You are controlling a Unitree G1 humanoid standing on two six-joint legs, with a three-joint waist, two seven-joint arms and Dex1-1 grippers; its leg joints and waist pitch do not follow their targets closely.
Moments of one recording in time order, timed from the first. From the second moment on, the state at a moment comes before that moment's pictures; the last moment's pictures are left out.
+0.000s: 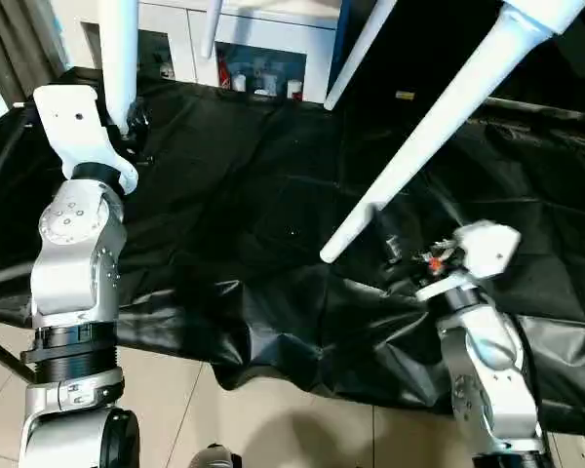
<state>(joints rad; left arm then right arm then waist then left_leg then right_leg) -0.59 0.26 0.29 0.08 -0.11 0.29 -0.09 -0.16 -0.06 -0.09 0.01 0.23 -0.11 0.22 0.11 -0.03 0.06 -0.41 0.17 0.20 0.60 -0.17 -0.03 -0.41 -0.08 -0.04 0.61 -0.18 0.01</state>
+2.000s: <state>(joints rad) -0.36 0.28 0.26 0.09 -0.11 0.25 -0.13 -0.30 -0.10 -0.03 0.08 0.25 0.02 0.39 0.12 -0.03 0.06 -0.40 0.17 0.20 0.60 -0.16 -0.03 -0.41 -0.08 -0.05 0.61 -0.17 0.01</state>
